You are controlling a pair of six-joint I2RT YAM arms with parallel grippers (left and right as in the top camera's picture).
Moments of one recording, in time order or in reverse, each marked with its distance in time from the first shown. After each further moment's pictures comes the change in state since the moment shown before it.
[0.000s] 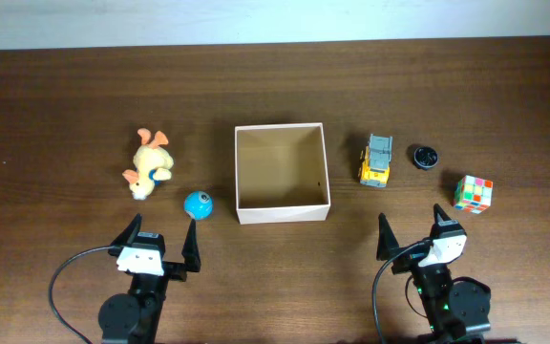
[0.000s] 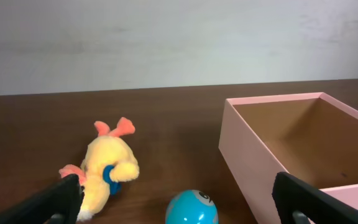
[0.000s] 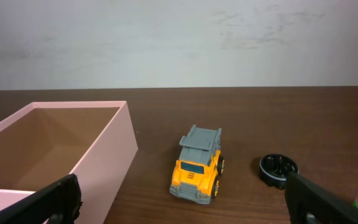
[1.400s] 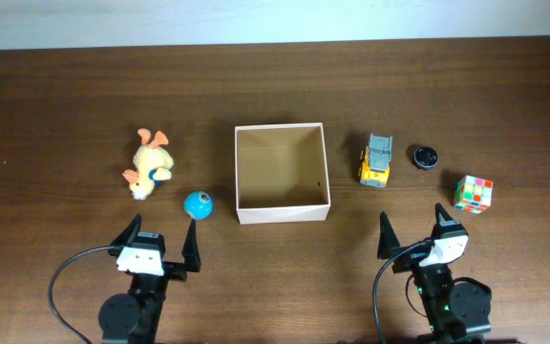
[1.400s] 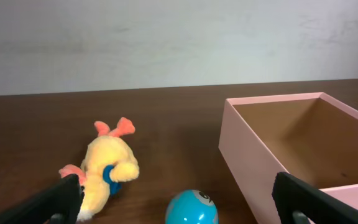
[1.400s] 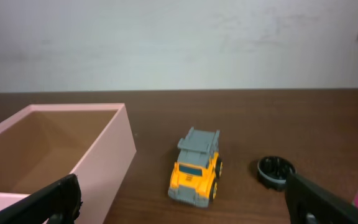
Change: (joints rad) left arm 0.000 0.000 0.000 0.000 0.000 0.000; right arm 0.000 0.000 -0.001 0.018 0.010 0.000
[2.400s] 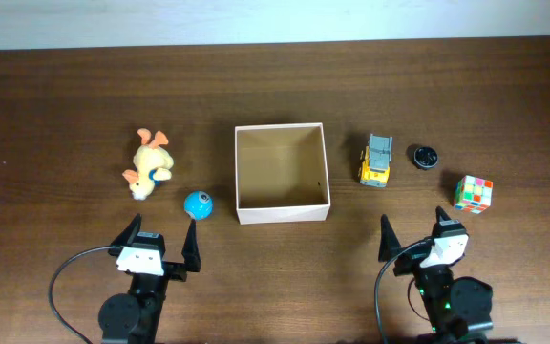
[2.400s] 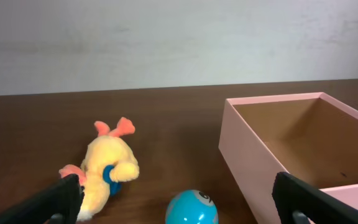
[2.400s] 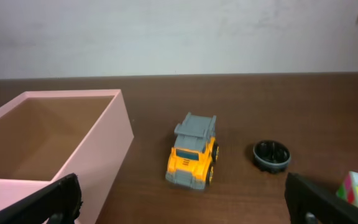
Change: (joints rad) left arm 0.000 0.000 0.000 0.000 0.000 0.000; right arm 0.000 0.002 0.072 -0.158 0.007 0.000
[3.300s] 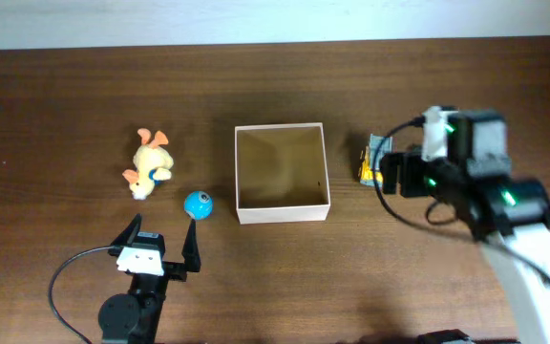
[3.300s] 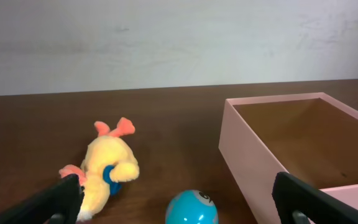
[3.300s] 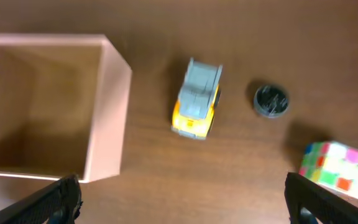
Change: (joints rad) left arm 0.000 -0.001 0.000 0.000 0.000 0.000; right arm 0.001 1.209 1.143 -0.729 -0.022 0.000
